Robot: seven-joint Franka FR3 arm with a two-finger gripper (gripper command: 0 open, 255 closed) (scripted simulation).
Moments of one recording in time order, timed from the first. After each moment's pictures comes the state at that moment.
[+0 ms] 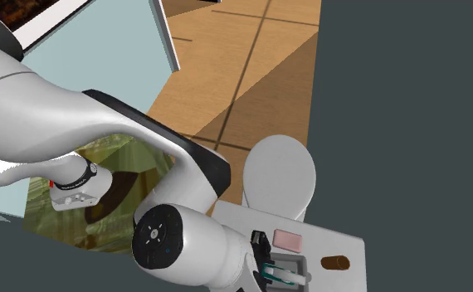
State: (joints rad) arm -0.58 0.28 -0.22 -1.97 0.37 2.73 -0.47
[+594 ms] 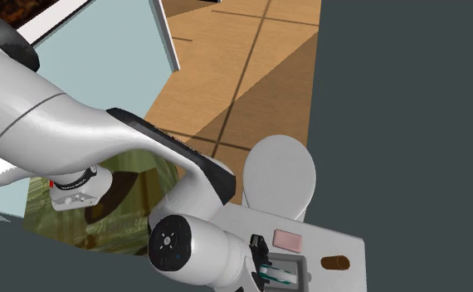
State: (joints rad) arm -0.62 0.36 -0.17 -1.98 0.45 2.82 -0.55
